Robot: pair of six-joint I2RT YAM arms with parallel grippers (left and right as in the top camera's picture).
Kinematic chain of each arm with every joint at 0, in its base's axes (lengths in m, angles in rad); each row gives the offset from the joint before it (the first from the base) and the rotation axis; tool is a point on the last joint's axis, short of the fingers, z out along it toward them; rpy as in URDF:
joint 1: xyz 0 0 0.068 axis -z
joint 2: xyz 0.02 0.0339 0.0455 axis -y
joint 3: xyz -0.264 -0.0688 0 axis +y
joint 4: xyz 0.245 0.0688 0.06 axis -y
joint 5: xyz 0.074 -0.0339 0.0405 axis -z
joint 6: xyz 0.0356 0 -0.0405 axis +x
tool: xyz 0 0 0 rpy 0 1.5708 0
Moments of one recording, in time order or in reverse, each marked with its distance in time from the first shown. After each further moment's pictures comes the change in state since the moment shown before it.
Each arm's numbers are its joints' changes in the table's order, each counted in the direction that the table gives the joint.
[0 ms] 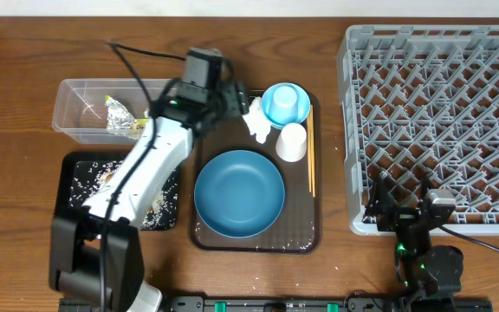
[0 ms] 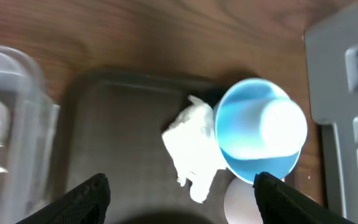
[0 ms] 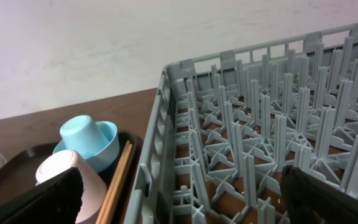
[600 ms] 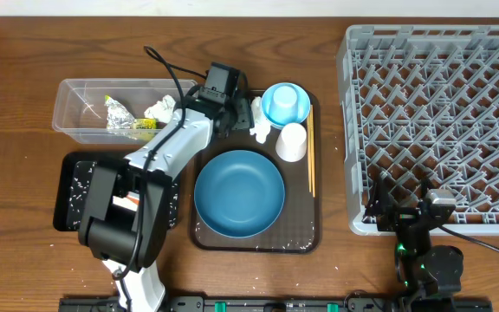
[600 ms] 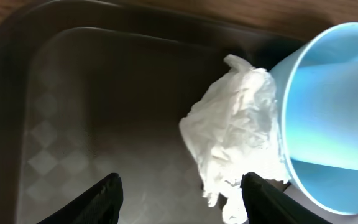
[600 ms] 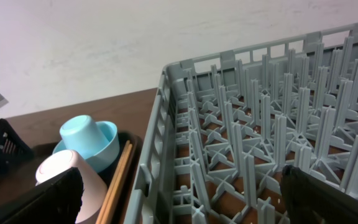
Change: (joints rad) left arm 0.022 -0.223 0.000 0.067 0.017 -0.002; right arm 0.000 0.000 0.000 0.000 0.000 0.000
